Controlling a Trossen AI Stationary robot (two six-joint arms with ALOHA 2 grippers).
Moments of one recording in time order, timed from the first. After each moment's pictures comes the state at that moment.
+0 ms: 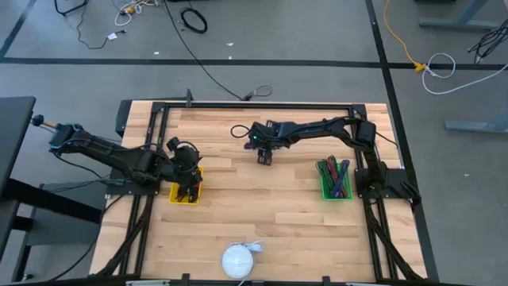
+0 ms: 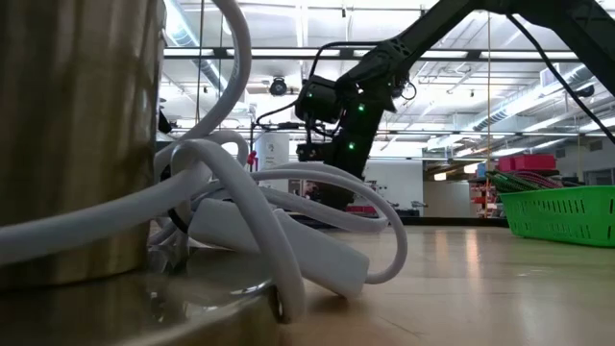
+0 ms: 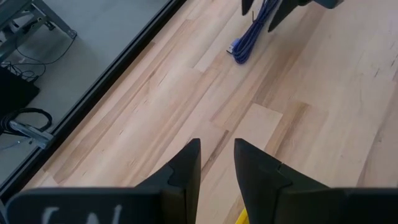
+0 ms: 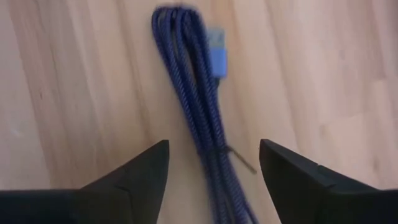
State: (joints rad) left arm -0.26 0.94 0.60 -0.65 -0.80 -0.51; right arm -0.27 2.09 1.43 -0.50 0.21 -0.14
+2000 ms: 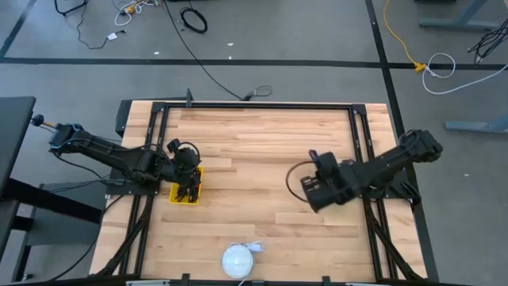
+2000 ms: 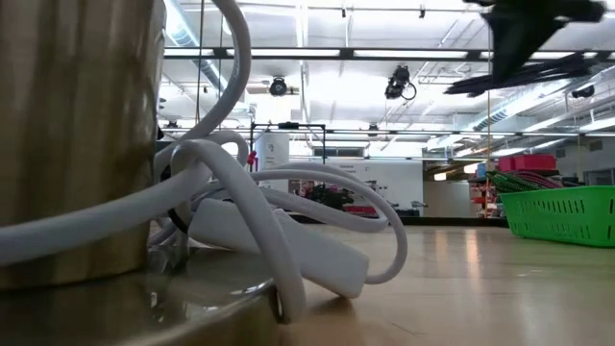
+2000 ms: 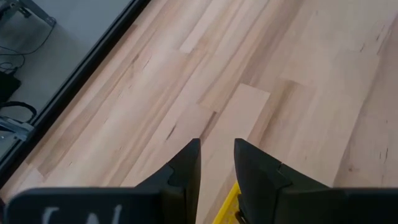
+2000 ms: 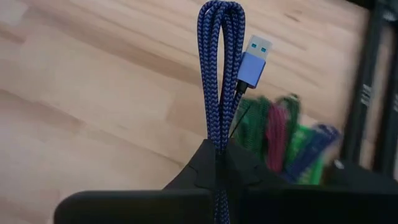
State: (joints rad) left arm -0.26 0.94 0.60 -0.69 -0.72 -0.51; right arm 0.41 1.50 1.35 -1.51 0.55 1.59
